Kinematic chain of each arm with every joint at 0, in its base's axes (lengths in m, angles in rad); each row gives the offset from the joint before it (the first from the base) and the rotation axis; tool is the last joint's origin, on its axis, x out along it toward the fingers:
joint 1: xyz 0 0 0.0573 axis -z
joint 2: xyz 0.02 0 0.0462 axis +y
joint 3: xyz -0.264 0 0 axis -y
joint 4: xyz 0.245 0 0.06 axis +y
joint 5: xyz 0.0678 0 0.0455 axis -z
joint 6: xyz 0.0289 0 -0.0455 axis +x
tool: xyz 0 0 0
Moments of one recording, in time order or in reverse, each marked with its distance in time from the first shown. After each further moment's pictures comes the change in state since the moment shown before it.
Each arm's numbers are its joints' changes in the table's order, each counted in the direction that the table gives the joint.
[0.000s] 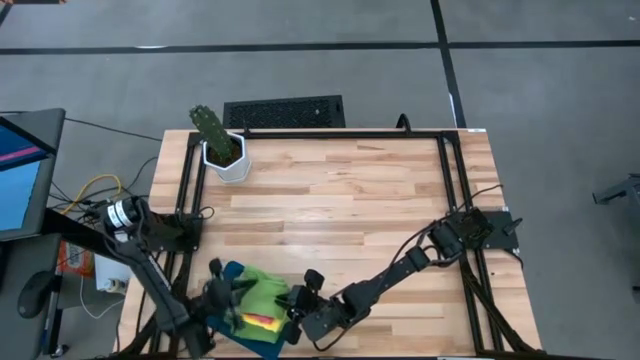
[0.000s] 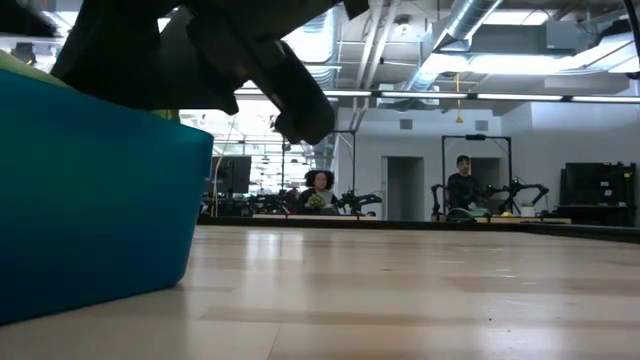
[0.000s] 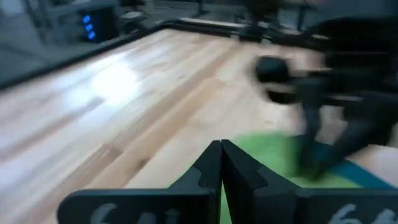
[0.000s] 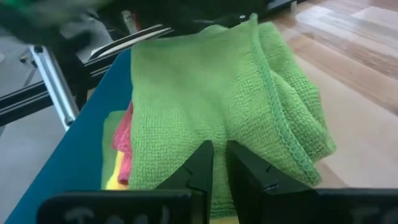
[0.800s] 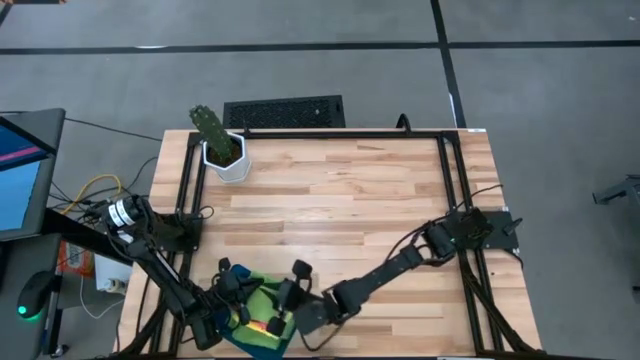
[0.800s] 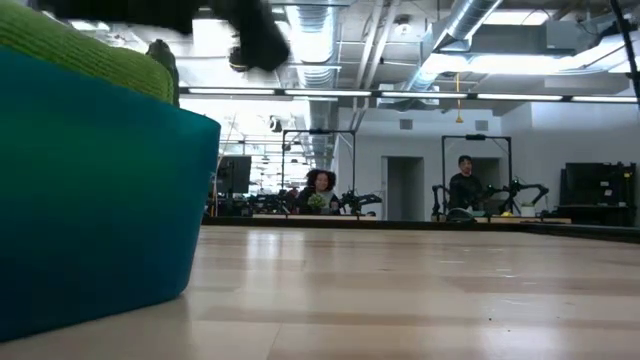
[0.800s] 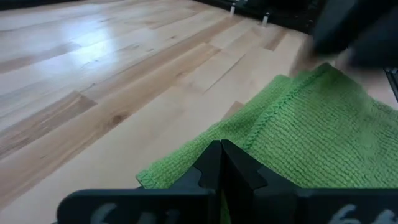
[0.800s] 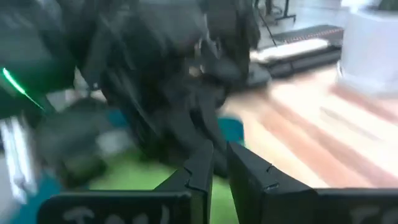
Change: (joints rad) left arm -0.040 -0.001 -0.260 -0.568 0.070 0.123; right arm 0.031 0.050 0.136 -0.136 0.137 -0.299
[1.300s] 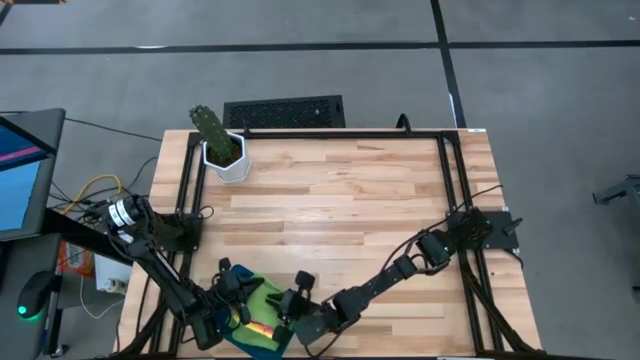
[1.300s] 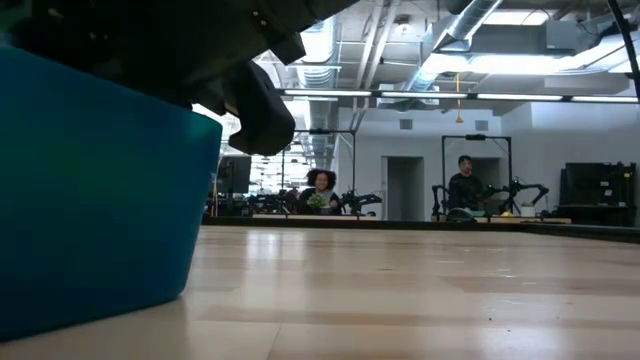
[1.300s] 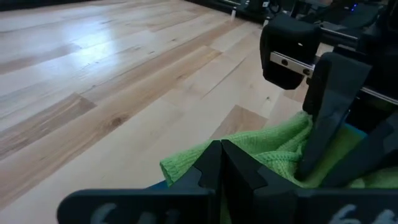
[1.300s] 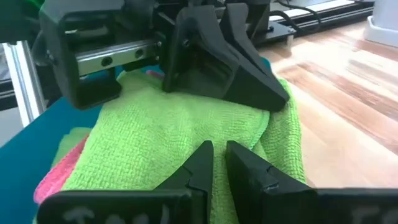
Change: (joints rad) left arm -0.011 0.001 0.000 -0.007 -0.012 -0.003; right arm -0.027 0.106 0.001 0.054 -0.037 0.118
